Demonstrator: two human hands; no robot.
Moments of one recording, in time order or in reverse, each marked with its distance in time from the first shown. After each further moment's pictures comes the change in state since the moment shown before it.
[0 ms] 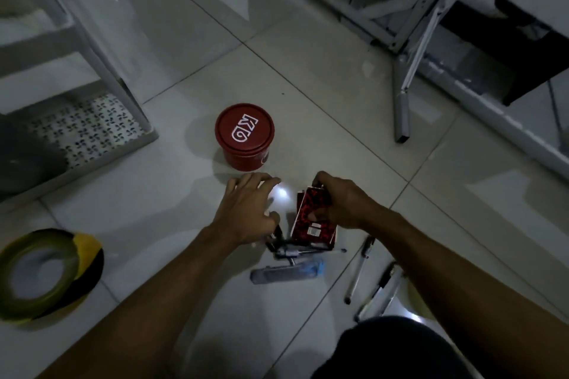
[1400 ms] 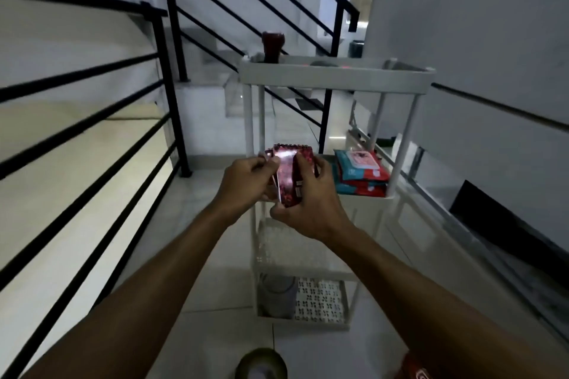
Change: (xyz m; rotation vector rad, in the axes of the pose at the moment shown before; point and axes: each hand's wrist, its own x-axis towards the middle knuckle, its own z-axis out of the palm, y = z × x) left_hand -0.270 -0.042 -0.512 -0.673 1.107 -0.366; right_hand -0.115 -0.582 -0.118 0.087 0.470 -1.084
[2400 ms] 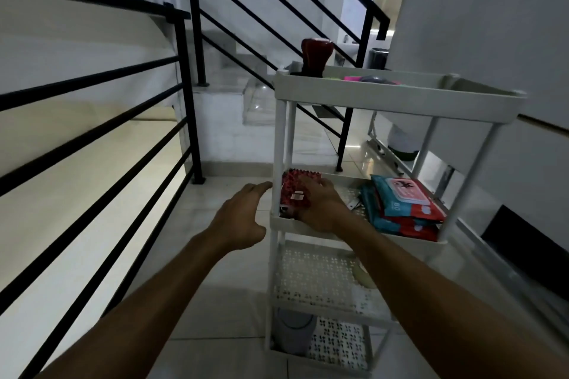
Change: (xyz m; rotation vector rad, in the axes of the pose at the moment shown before) left_hand 0.056 -0.078 -0.055 0.688 -0.139 0.105; right_hand 0.112 0.027 0.059 -0.150 -0.368 0.213
